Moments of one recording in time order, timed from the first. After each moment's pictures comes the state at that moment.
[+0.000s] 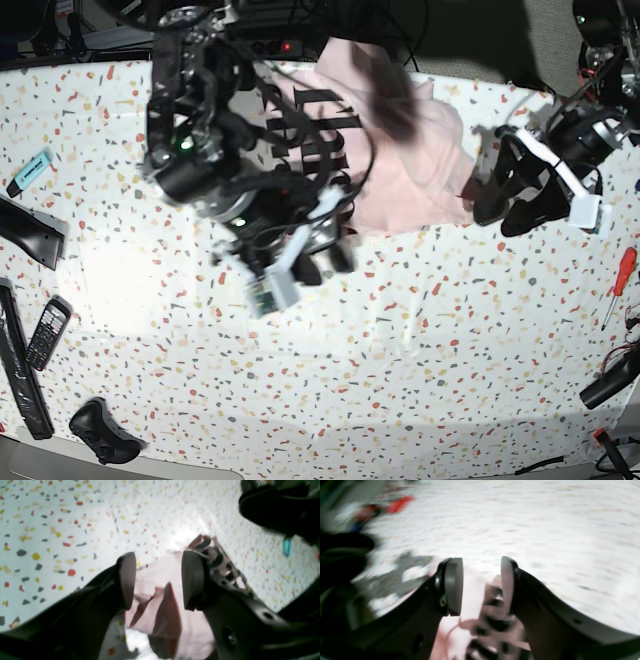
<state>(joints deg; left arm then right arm) 17.8 -12.0 -20.5 113.1 -50.2 -39.3 46.6 -1.3 -3.3 -5.7 116.9 17.7 21.7 -55.9</state>
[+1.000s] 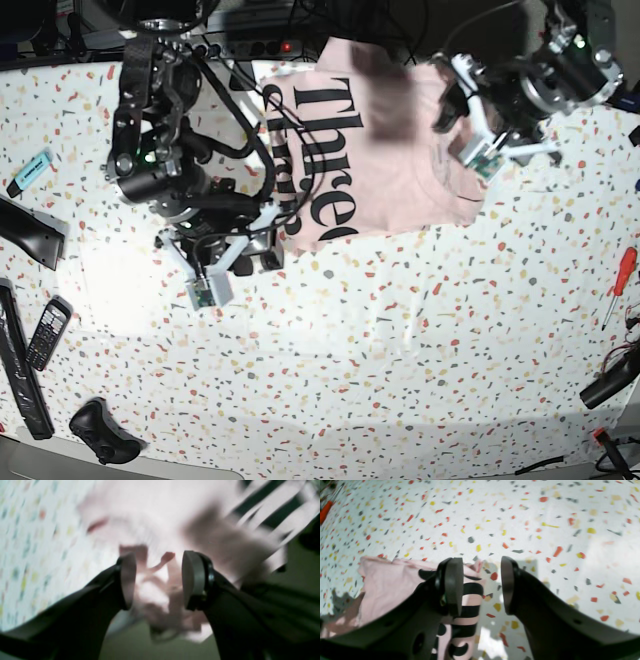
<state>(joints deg) 24.9 -14.9 -3.0 127.4 -17.8 -31.8 64.3 -1.7 0.0 0.2 111.7 17.0 20.0 -56.2</state>
